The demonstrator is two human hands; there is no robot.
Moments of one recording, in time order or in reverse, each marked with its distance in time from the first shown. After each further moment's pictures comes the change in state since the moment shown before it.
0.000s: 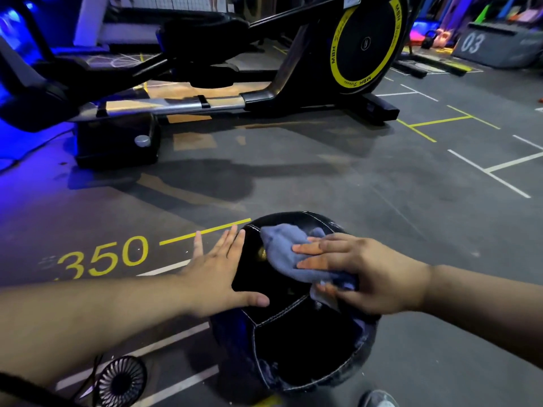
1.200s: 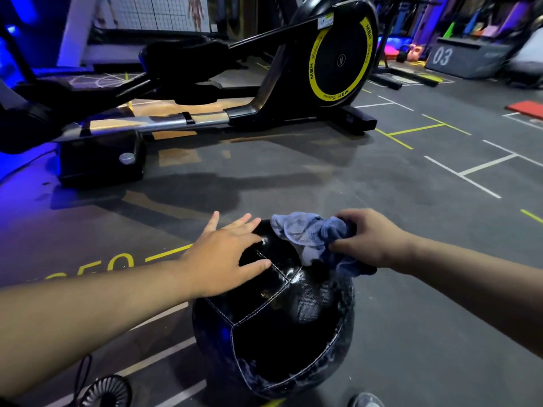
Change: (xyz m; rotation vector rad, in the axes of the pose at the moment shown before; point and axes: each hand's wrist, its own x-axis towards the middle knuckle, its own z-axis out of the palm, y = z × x) left_hand 0.009 0.036 -0.054 -0.095 0.328 0.226; right_hand 0.000 0.008 -0.047 0.252 0.207 0.945
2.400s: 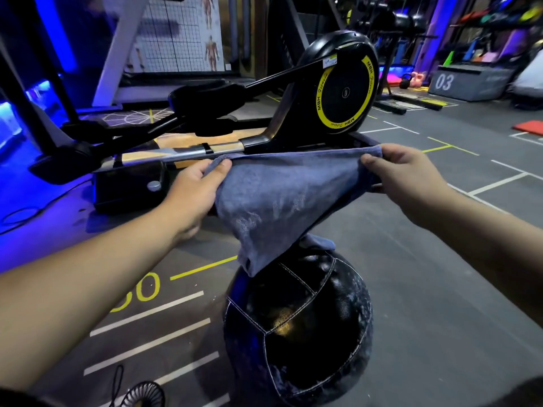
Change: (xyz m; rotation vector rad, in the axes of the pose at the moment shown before) left_hand 0.010 -0.027 -0.111 -1.215 0.613 -0.292; right_hand 0.006 -0.064 -0.070 0.656 0.362 -0.244
